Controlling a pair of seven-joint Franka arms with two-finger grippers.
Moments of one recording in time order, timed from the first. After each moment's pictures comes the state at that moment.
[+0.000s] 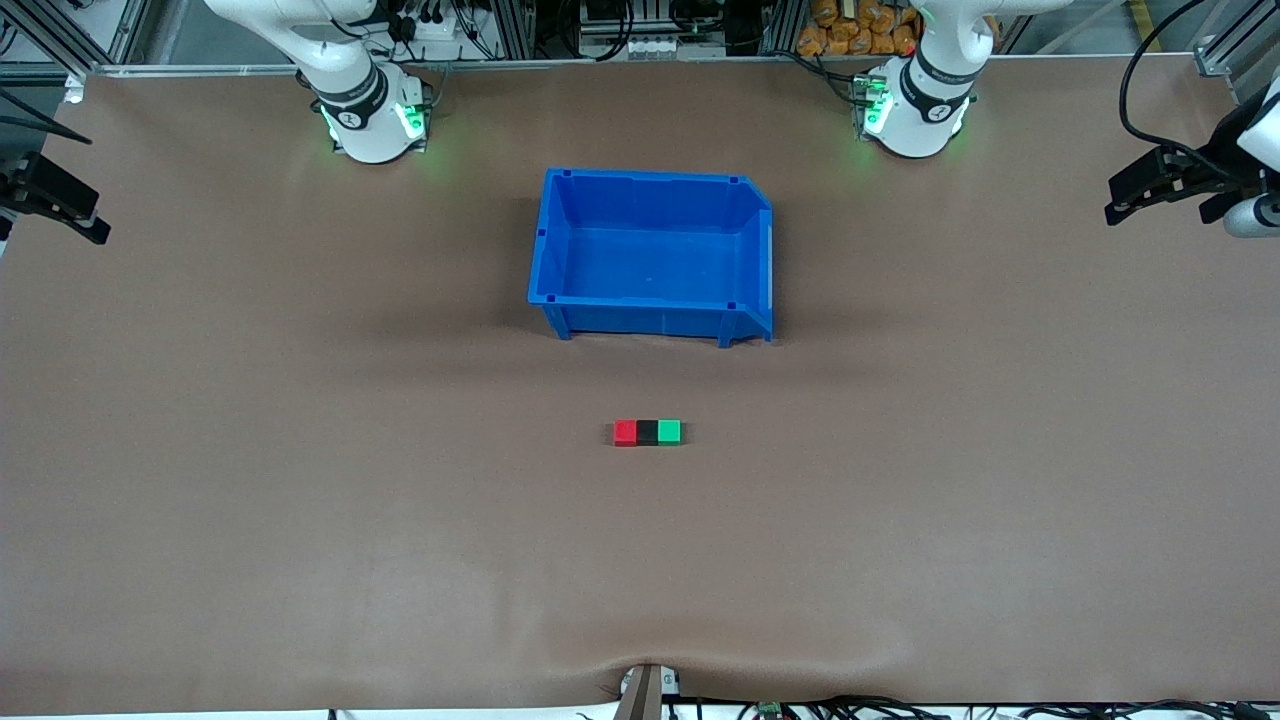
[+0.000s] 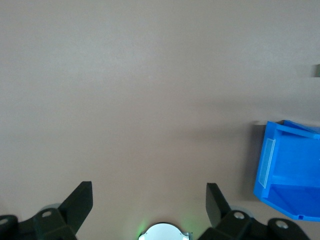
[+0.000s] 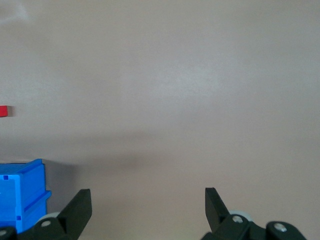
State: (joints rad) left arm -0.02 -0.10 -0.03 -1.61 0.05 1.50 -0.03; right arm -0.01 -0.03 -0.02 -1.46 -0.02 1.46 0.00
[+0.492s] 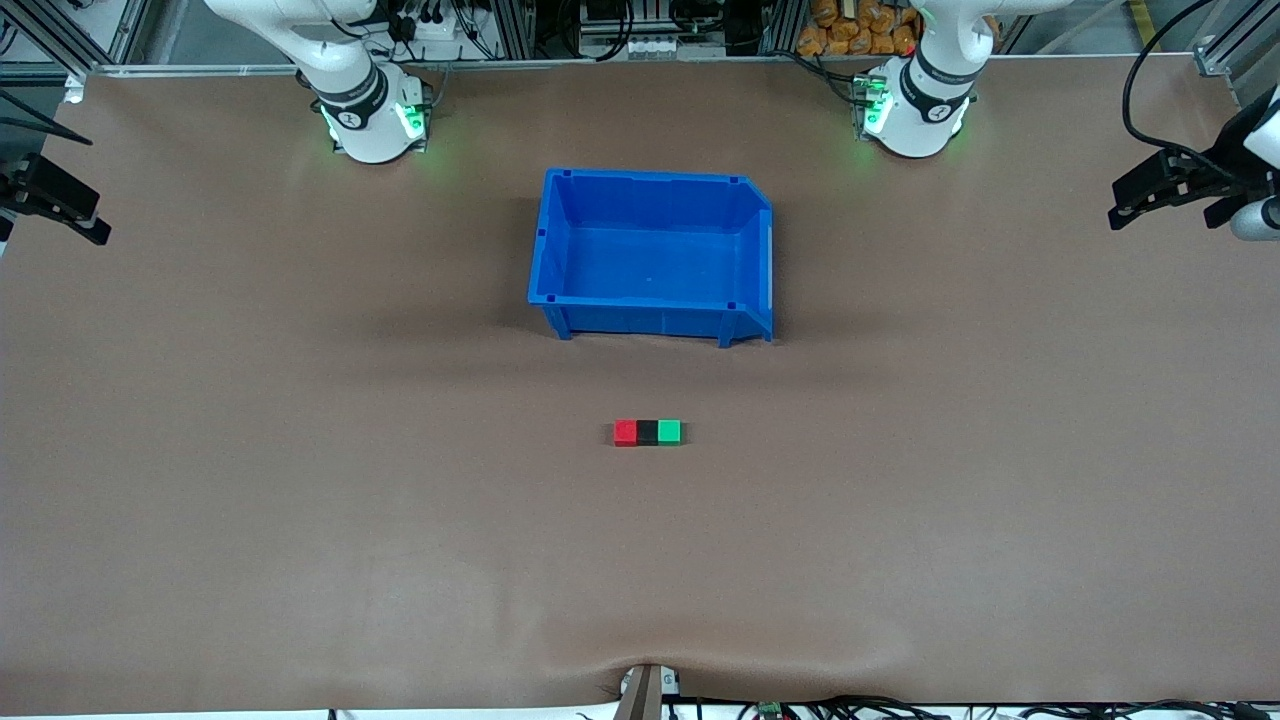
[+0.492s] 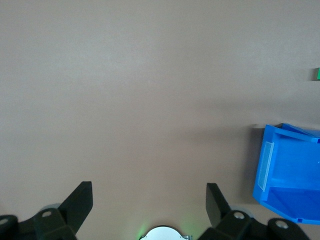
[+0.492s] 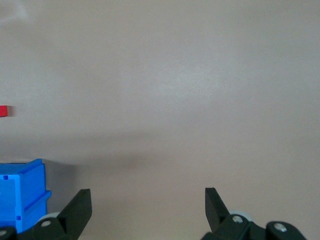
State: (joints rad) left arm -0.02 -0.08 -0.04 -1.59 0.05 1.50 -0.03; right arm -0.01 -0.03 -0.02 -1.46 -0.02 1.46 0.00
